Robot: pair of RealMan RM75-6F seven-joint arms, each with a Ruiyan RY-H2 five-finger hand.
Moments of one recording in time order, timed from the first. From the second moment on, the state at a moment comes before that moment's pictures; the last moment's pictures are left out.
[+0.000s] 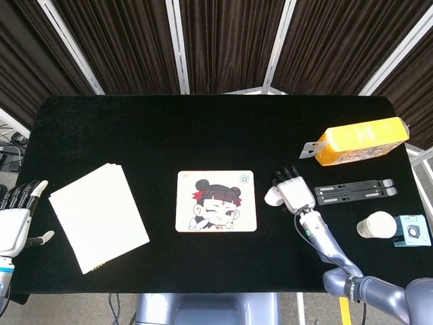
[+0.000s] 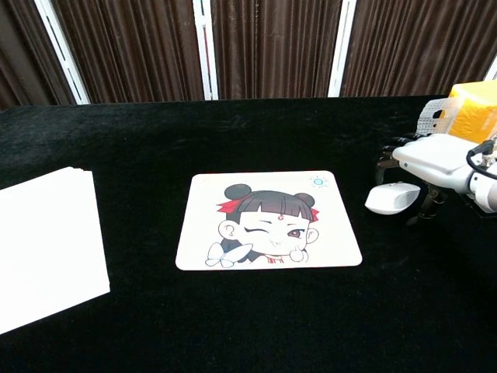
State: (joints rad) left arm -0.15 -1.11 -0.05 -1.68 1.38 1.37 0.15; right arm 0.64 -1.63 0.13 -1.13 -1.27 0.93 -0.40
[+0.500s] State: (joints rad) left arm -0.15 -1.10 -0.05 -1.68 1.37 1.36 0.15; right arm 0.65 -1.65 0.13 -1.14 -1.29 0.95 -0.40
